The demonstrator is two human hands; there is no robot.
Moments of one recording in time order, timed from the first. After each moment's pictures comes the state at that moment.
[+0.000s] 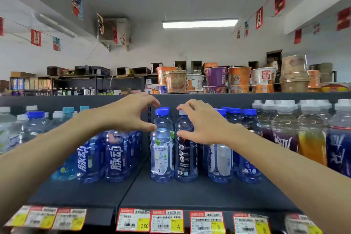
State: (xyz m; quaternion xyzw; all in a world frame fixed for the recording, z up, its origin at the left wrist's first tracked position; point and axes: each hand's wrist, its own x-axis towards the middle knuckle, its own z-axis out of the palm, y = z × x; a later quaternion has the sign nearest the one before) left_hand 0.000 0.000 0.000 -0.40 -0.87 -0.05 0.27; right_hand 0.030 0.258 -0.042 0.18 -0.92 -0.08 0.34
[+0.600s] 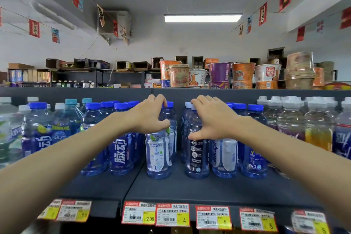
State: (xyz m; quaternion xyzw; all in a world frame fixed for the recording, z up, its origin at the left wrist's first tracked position) left_hand -0.039 0.032 -0.035 -0.35 -0.90 -0.13 0.25; right_hand 0.034 0.261 -0.037 0.14 -0.91 -0.21 0.33
